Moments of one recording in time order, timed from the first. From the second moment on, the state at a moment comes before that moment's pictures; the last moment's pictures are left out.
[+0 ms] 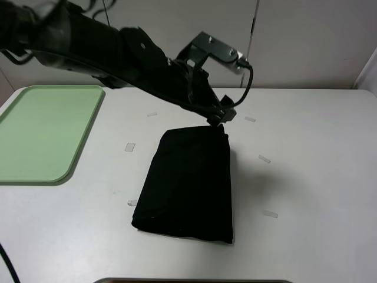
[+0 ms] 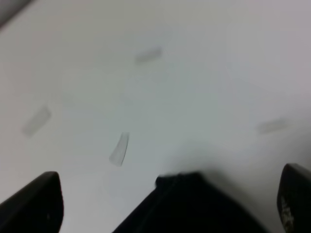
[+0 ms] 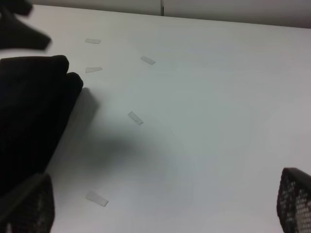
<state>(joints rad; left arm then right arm) -0.74 1.89 -1.26 -0.72 0.04 0.92 0.19 -0.01 -0.49 0.02 1.03 0.04</state>
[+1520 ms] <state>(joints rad) -1.02 1.97 -1.02 -0.68 -0.08 0.91 0.19 -0.01 -0.49 0.02 1.03 0.04</state>
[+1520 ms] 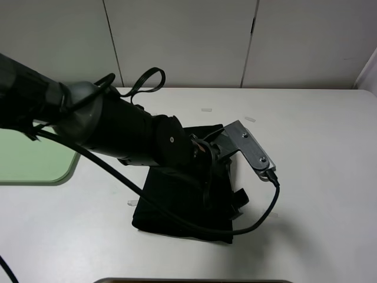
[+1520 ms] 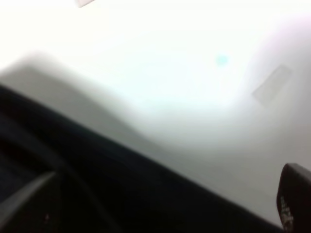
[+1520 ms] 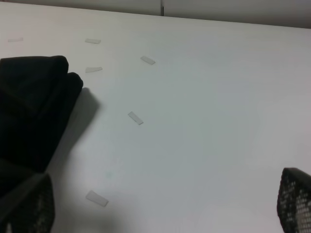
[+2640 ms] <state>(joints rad) -0.82 1.74 -0.82 -0.25 0.00 0.88 0.19 -0.01 -0.49 0.02 1.03 0.04</state>
